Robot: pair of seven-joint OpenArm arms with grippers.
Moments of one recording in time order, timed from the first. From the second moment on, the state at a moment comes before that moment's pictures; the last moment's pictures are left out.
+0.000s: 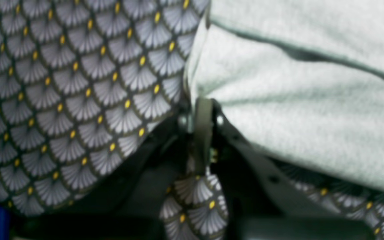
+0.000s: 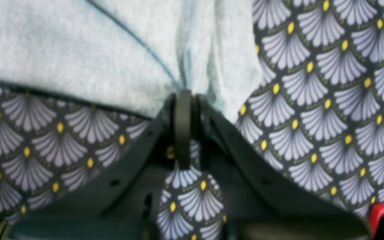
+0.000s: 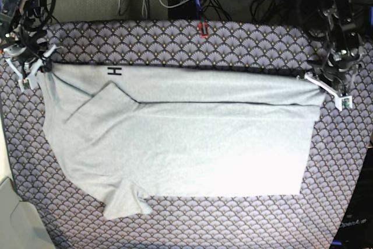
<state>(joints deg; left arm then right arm) 9.6 -14.8 -22.2 91.9 -13.5 -6.1 44.4 -13.6 17.2 32.6 85.4 9.9 40.0 -42.5</state>
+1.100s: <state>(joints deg) 21.8 -14.9 -26.1 97.5 -14.0 -6.5 44.3 -27.1 19.1 34.2 92.8 16.7 40.1 -43.3</state>
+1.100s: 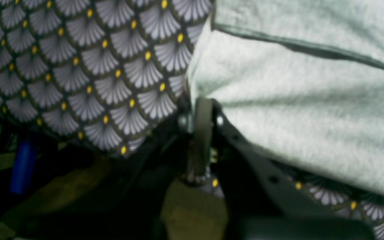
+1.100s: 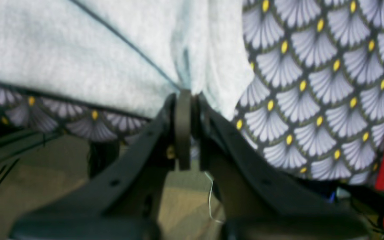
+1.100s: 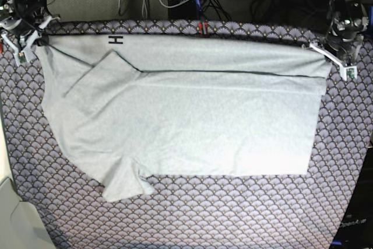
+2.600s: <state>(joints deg) 8.8 -14.0 -33.3 97.5 -13.0 -5.5 48.1 9.8 33.7 21.8 69.6 15.8 40.2 -44.0</state>
